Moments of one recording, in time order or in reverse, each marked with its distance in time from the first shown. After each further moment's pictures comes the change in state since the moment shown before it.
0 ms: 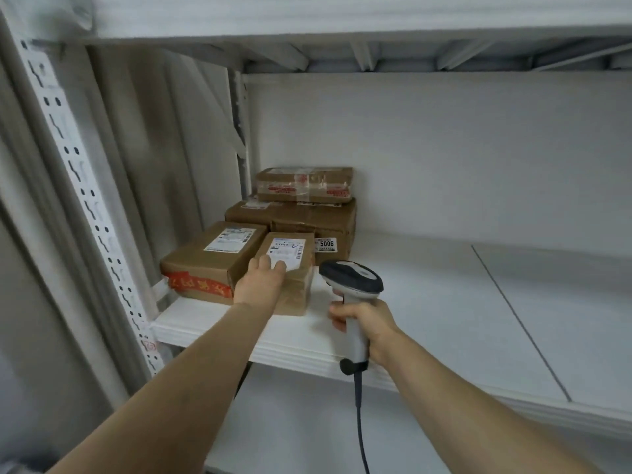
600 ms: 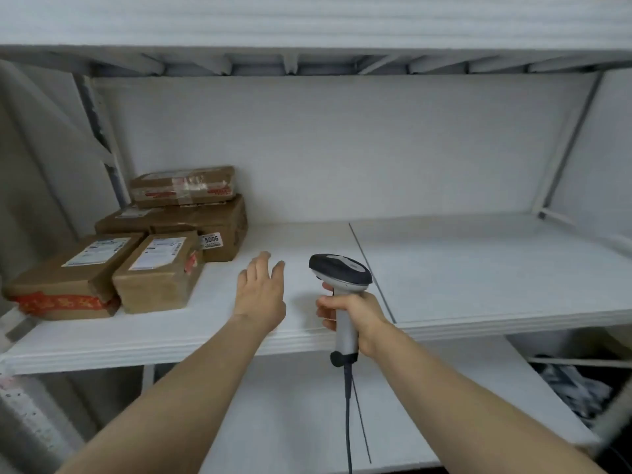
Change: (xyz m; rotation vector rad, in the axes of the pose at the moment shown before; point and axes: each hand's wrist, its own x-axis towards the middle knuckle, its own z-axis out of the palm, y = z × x) left_hand -0.064 0.204 -0.009 -0.061 0.111 0.249; right_hand -0.104 -0.007 -0.175 0.153 0.159 -0.091
